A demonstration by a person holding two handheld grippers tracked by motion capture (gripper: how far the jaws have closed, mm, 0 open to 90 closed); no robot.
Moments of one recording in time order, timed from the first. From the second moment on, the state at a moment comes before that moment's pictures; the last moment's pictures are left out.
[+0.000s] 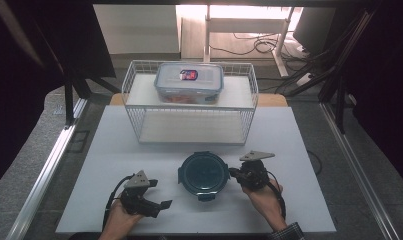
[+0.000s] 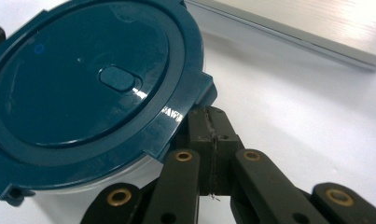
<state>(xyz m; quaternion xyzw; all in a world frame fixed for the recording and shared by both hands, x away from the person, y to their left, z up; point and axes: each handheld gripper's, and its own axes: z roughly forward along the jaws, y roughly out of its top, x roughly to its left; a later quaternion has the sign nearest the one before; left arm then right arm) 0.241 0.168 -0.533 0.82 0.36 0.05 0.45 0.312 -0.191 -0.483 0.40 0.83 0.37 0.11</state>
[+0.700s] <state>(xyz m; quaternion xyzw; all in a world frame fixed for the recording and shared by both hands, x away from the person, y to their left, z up) 0.239 0.177 -0.530 0.81 0.37 0.05 0.45 0.298 -0.177 -0.484 0.35 0.85 0.37 0.12</state>
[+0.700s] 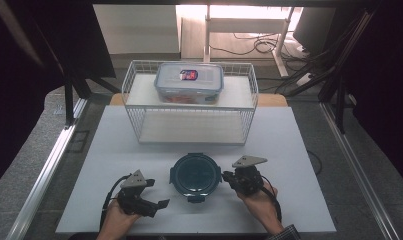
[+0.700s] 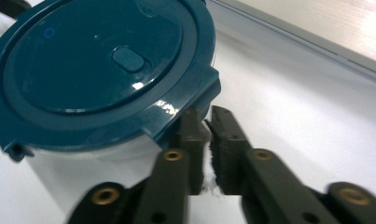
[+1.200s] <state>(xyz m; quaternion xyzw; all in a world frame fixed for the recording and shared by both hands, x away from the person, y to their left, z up) 0.241 0.186 -0.529 0.81 0.38 0.05 0.45 0.279 -0.199 -0.482 0.33 0.84 0.42 0.12</state>
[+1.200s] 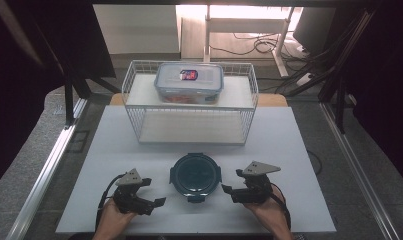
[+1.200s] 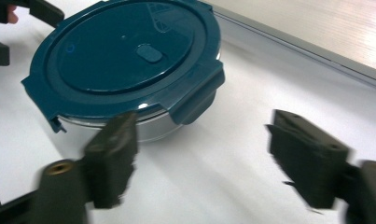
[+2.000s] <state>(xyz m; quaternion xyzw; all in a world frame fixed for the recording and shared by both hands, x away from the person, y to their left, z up) 0.242 0.181 -0.530 0.82 0.37 0.06 0.44 0.271 -0.197 -0.491 0.30 0.86 0.40 0.14</state>
